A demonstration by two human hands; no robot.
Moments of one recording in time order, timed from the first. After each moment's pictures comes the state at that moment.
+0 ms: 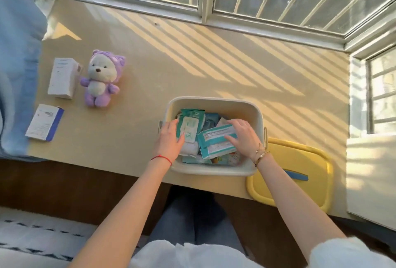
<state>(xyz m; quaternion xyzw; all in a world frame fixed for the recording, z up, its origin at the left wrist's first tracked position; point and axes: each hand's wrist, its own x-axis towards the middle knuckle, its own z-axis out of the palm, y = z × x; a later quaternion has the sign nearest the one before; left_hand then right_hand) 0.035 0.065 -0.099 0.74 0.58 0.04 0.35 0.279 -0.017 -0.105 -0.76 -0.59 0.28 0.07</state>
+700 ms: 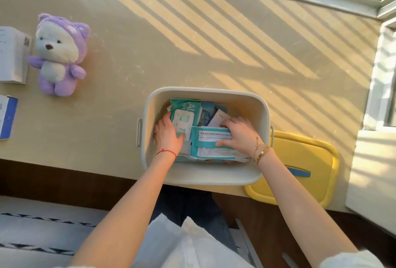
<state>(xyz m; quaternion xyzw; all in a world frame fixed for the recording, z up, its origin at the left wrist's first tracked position) 0.084 0.079 -0.192 0.65 0.66 -0.05 0.37 0.310 0.009 -0.176 -0.69 -0.63 0.35 -0.09</state>
